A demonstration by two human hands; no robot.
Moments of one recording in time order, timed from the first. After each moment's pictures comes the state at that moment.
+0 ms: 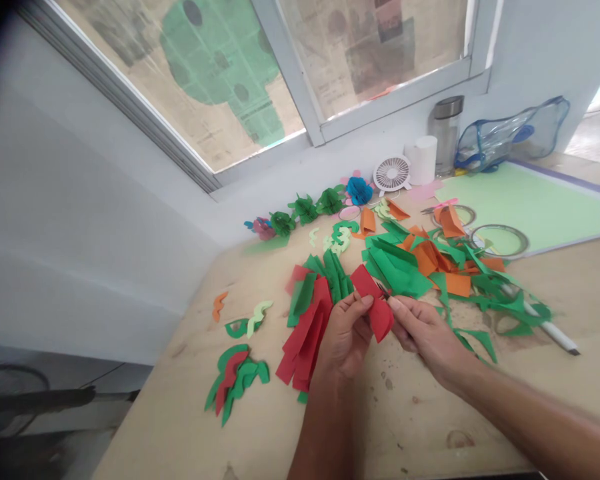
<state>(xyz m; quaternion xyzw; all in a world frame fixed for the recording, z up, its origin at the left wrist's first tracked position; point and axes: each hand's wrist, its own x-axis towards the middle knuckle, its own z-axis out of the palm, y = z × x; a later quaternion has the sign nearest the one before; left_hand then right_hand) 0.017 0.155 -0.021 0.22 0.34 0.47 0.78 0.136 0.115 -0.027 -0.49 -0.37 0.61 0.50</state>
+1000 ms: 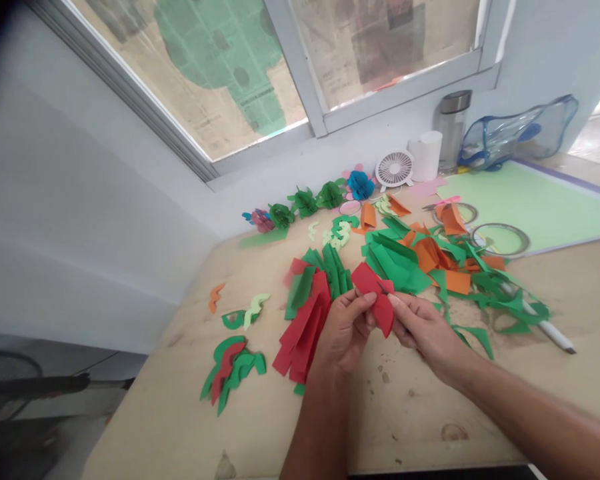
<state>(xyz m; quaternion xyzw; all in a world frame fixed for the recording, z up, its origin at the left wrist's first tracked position) 0.017 0.155 -0.021 0.28 0.35 0.45 0.77 0.139 0.115 -0.027 -0.49 -0.39 0.62 0.46</state>
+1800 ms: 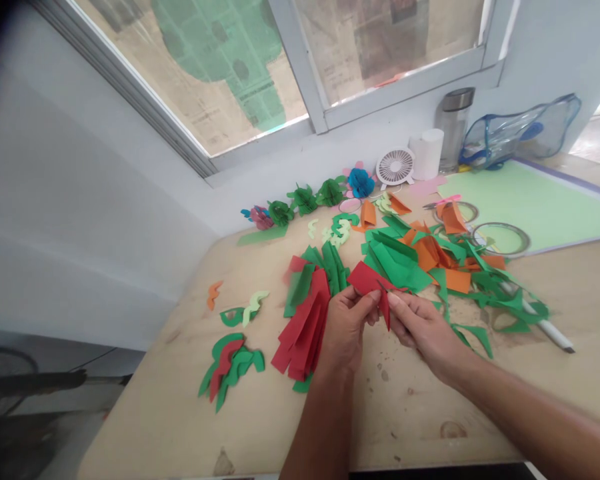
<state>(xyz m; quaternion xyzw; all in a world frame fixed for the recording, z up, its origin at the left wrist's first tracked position) 0.023 0.153 -0.018 0.37 0.42 0.49 0.67 0.137 0.115 -0.023 -0.52 -0.41 0.59 0.46</state>
